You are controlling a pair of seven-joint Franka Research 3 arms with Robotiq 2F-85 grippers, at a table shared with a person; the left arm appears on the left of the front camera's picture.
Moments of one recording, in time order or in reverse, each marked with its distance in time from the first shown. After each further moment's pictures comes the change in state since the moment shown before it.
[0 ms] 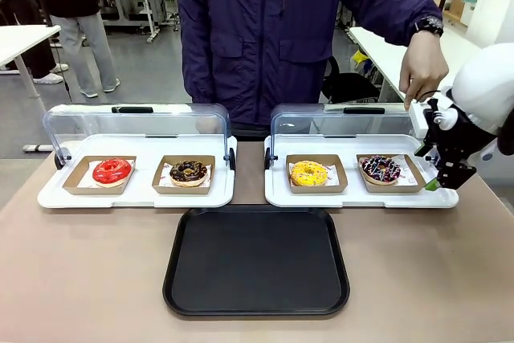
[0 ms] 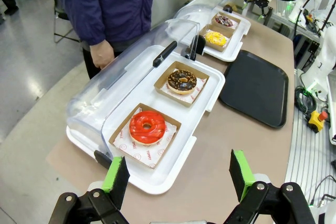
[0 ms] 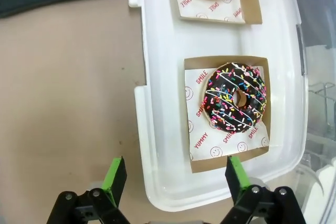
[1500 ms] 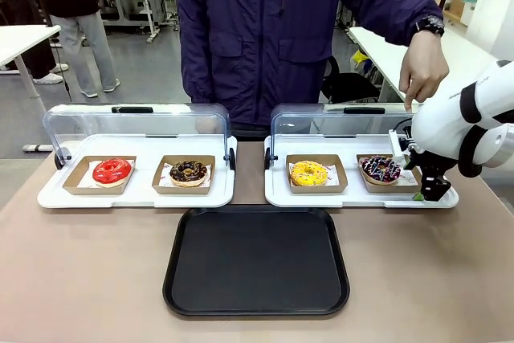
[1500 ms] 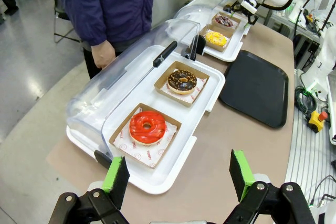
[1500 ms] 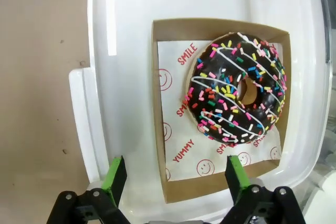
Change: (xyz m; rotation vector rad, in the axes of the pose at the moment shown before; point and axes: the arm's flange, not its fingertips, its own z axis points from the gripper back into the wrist) left arm 0.000 0.000 0.000 0.000 0.000 0.000; right arm -0.016 -0.027 -0.082 -0.013 0.121 0.037
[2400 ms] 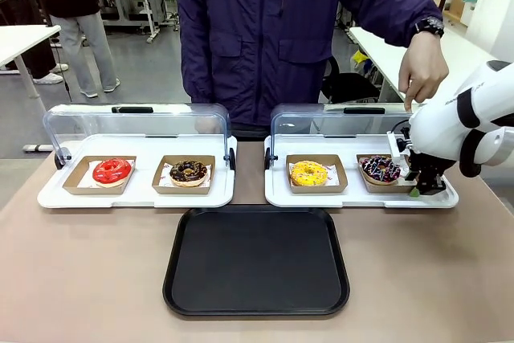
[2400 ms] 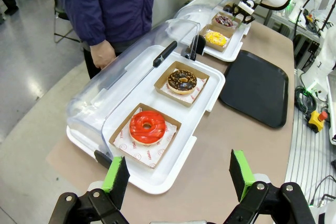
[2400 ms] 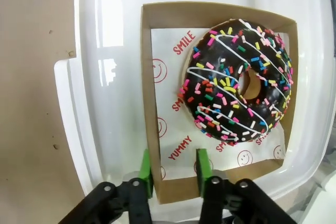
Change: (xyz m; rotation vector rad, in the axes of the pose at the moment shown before) left arm 0.000 0.000 0.000 0.000 0.000 0.000; right arm -0.001 -0.008 -0.007 0.024 0.035 0.001
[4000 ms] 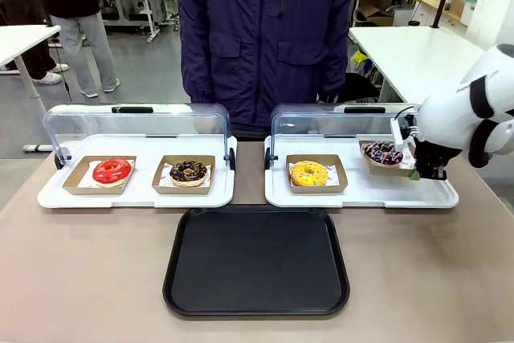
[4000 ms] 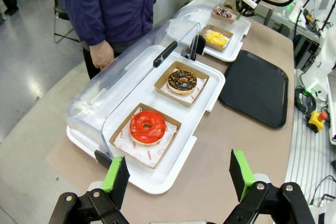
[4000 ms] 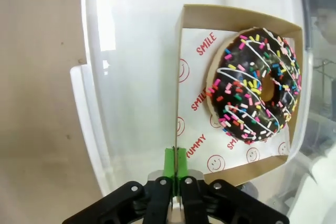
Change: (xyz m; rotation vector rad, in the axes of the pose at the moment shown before) left arm 0.000 0.000 0.000 0.000 0.000 0.000; right arm 0.008 0.002 0.046 -0.051 0.002 -0.040
